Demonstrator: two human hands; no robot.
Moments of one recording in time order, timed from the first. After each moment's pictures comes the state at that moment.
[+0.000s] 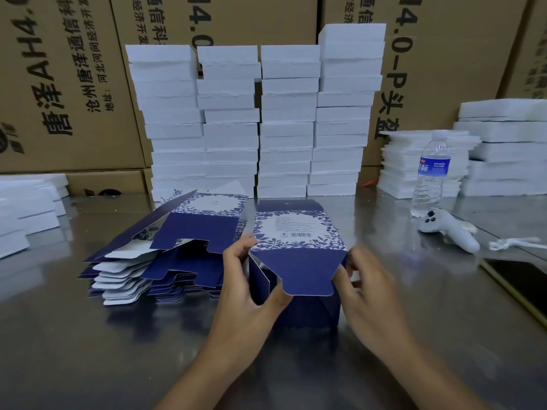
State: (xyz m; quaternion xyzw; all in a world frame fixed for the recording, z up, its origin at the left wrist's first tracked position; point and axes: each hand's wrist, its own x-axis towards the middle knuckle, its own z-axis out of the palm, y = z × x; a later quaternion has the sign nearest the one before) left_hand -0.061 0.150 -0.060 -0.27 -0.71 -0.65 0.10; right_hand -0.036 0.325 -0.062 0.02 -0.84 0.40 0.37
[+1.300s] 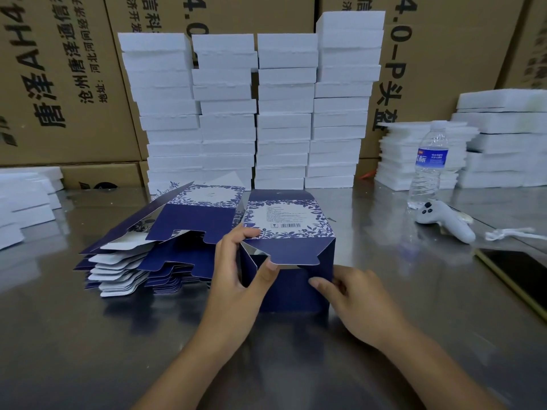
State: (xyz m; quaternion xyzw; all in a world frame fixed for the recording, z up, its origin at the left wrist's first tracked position) left_hand -0.064 0.150 -0.055 -0.24 -0.70 -0.67 0.12; right_hand -0.039 0.338 -0.072 0.00 -0.94 0.28 0.19
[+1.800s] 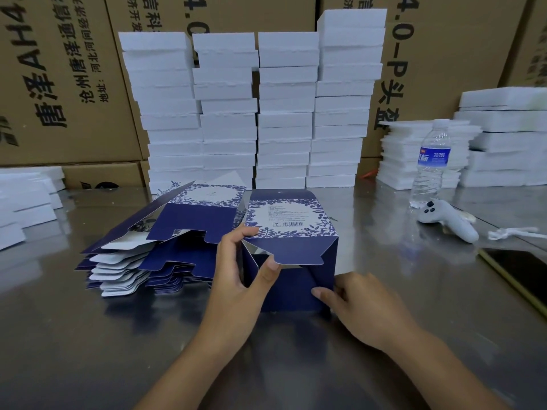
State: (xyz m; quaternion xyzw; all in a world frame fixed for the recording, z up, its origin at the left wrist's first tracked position) left_hand -0.065 0.149 -0.057 -0.24 -0.69 -0.67 0.11; right_hand -0.033 0.335 -0.066 -0.05 -0.97 0.20 0.13
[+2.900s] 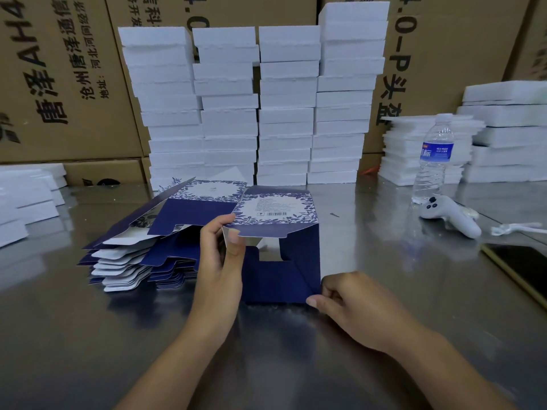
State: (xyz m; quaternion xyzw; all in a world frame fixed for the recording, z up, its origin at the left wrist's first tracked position) left_hand -0.073 0.144 -0.050 -0.17 -0.65 -0.73 0.14; right_hand -0.030 0.333 -0.067 0.03 -0.97 0.19 0.12
